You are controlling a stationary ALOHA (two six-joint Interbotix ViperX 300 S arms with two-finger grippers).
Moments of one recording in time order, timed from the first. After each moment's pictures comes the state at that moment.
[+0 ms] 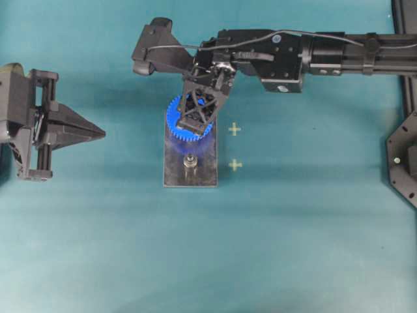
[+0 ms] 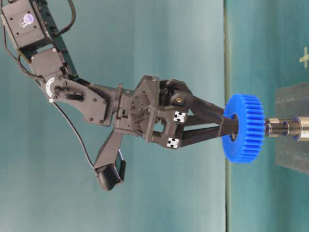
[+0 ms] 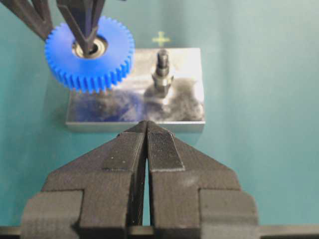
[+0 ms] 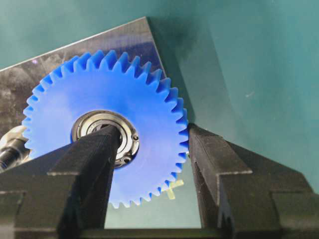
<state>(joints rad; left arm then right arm) 0.02 -0.68 1.06 0.02 0.08 0.03 -0.19 0.31 0.02 0.02 0.98 0.14</state>
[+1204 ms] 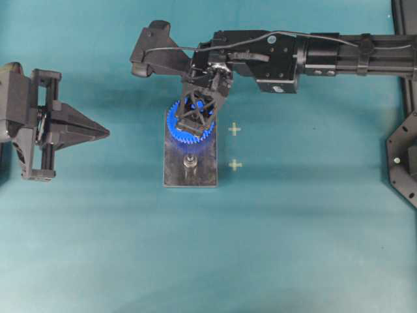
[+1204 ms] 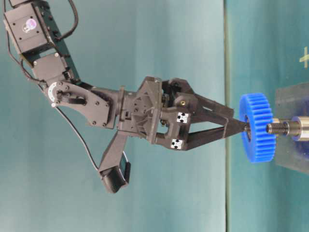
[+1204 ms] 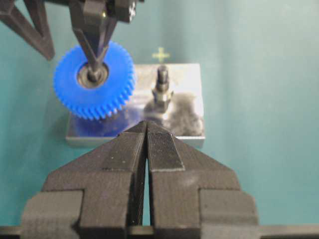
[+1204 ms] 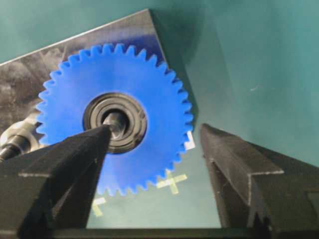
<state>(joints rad) 0.02 -0.66 1.06 0.02 0.01 0.03 -0.19 0.33 0.00 0.02 1.01 0.14</state>
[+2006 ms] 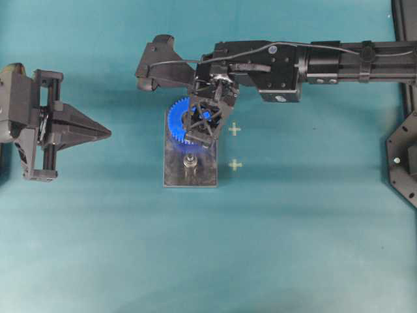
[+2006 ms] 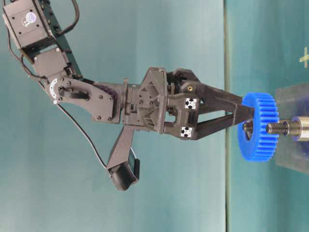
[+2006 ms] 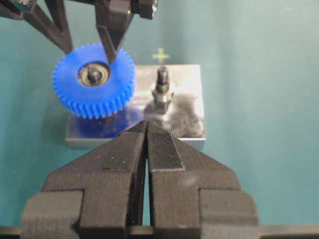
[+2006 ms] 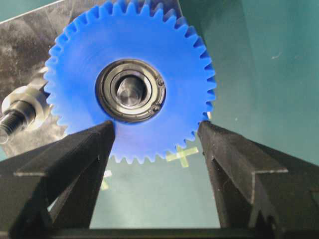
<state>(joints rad) 0.02 -0.65 1.06 0.02 0.00 0.03 -0.16 0.33 0.03 0.02 1.07 0.14</state>
